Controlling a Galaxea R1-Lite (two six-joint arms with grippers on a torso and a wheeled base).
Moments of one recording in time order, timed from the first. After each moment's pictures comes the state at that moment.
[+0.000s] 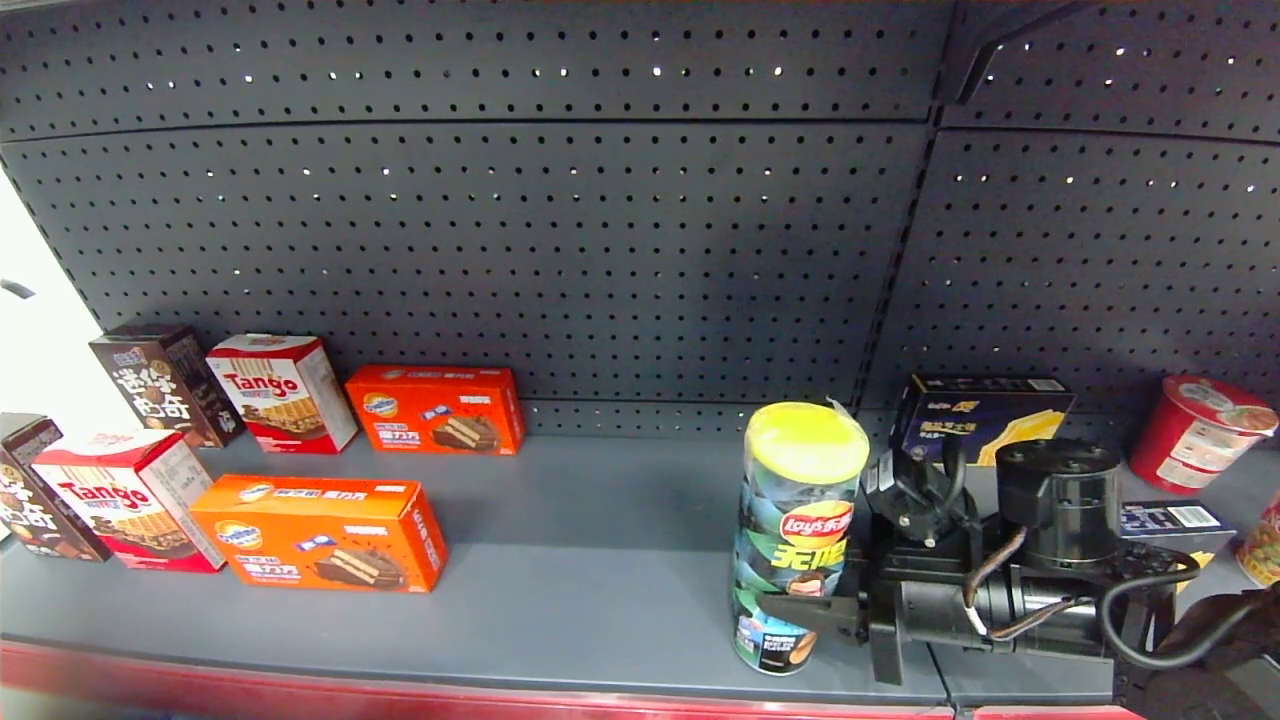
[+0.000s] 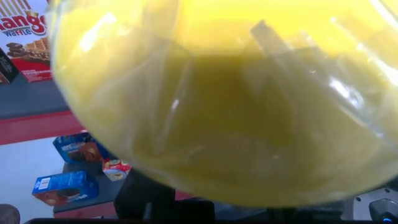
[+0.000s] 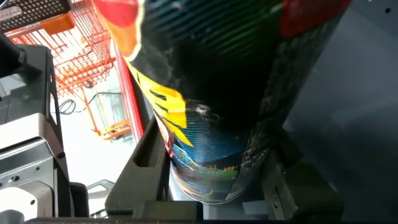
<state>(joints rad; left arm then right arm) 0.02 0.05 -0.43 0.49 -0.27 -0.01 0.53 1.79 -0.49 -0.96 0.63 -0.18</state>
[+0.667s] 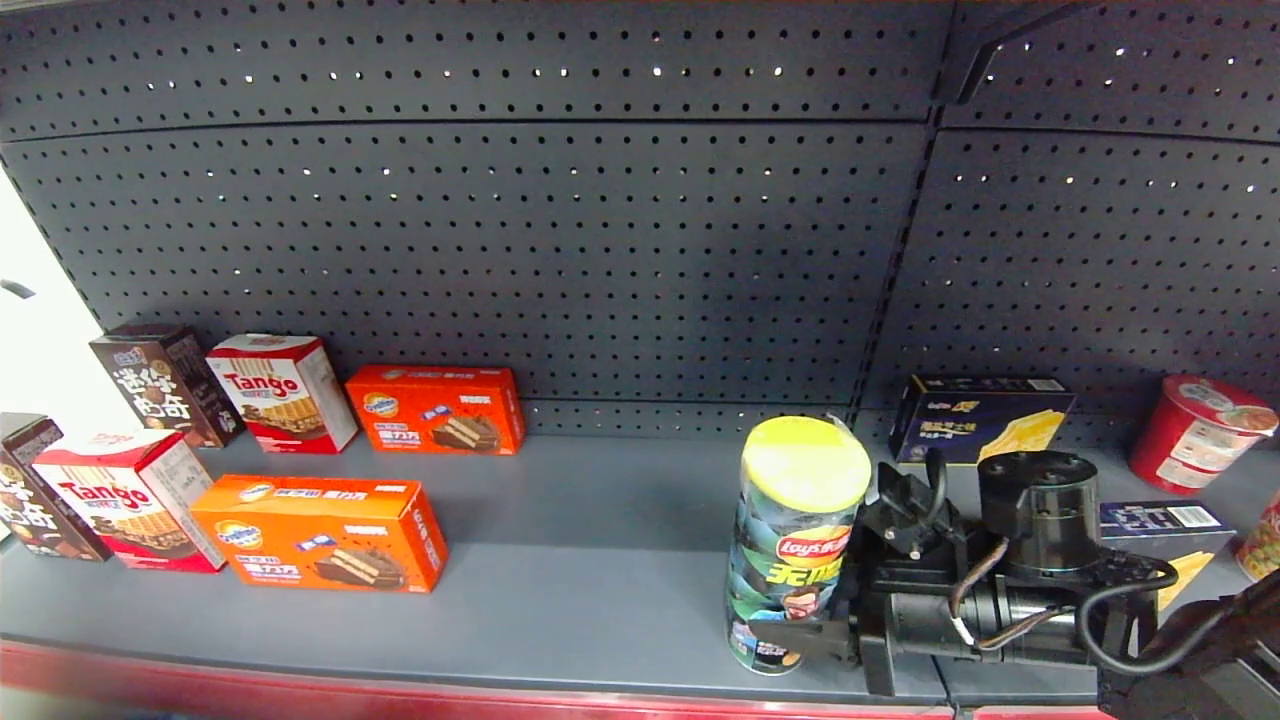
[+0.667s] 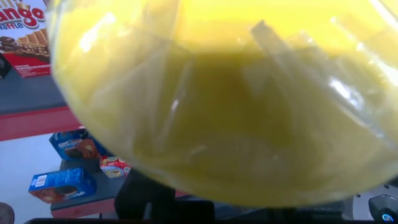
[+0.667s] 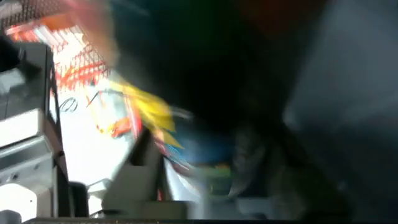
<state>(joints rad) 0.02 0.05 -0.42 0.49 -0.28 -0.01 0.54 1.82 -0.48 -0.97 0.63 -0.19</state>
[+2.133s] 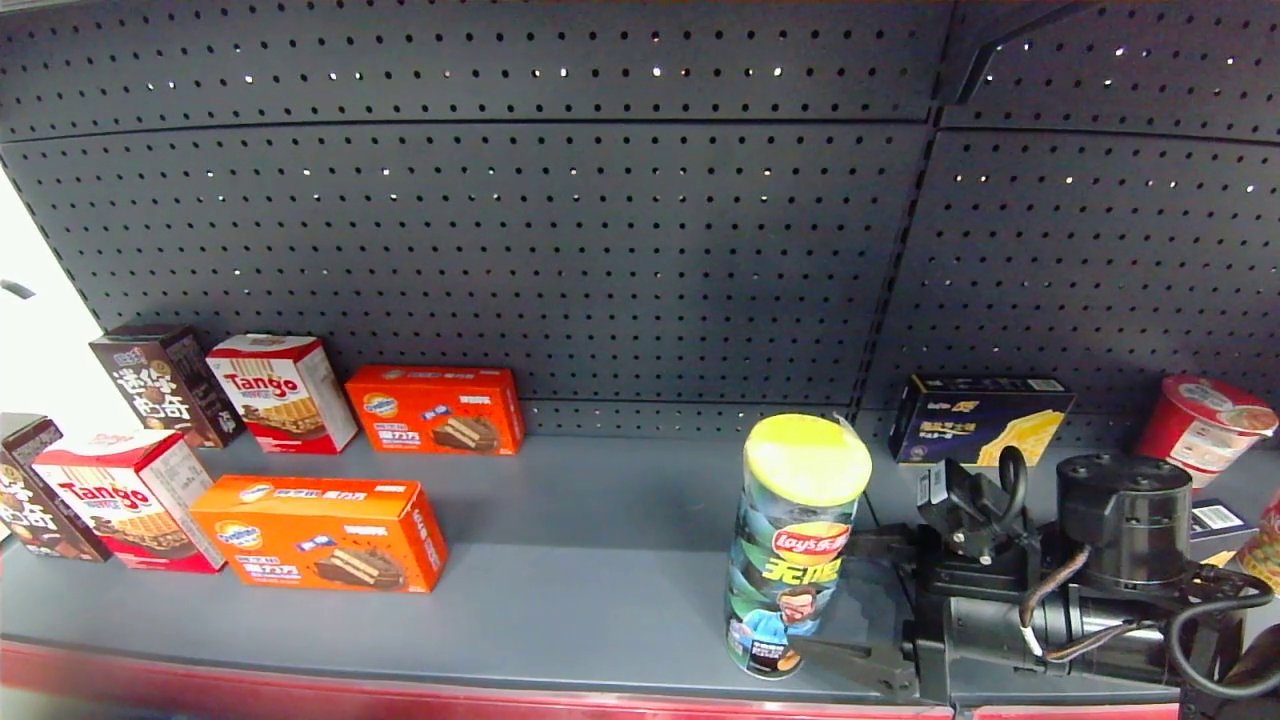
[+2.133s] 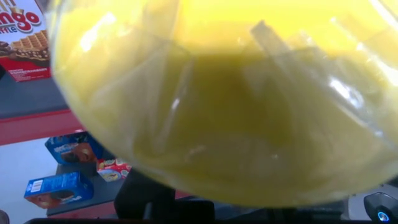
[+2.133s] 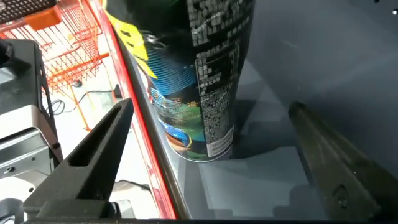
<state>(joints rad) 0.02 0.05 -0.42 0.49 -0.30 -0.01 0.48 1.70 -0.39 -0.97 0.61 -0.20</state>
